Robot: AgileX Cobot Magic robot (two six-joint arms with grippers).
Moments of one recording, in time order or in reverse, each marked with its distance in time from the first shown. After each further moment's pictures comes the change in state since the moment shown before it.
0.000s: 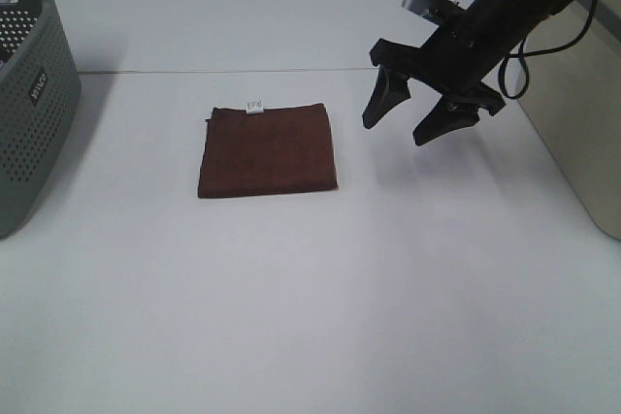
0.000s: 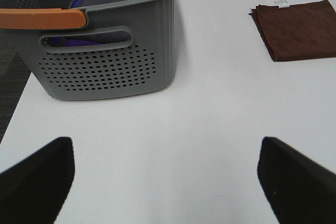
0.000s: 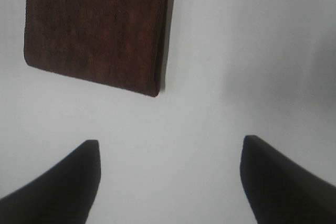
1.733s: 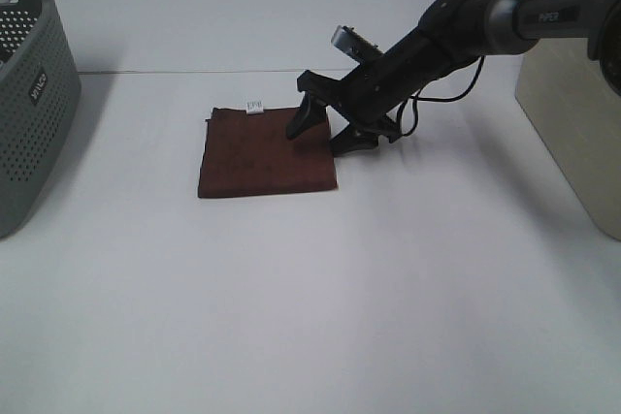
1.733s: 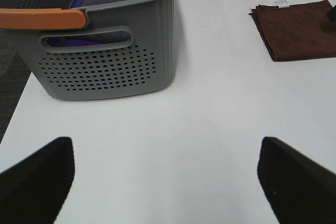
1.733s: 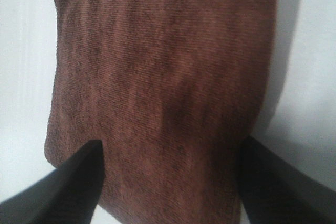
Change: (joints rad) left arm 0.000 0.000 0.000 0.000 0.000 0.000; right arm 0.097 0.366 -0.309 0.259 -0.108 -0.134
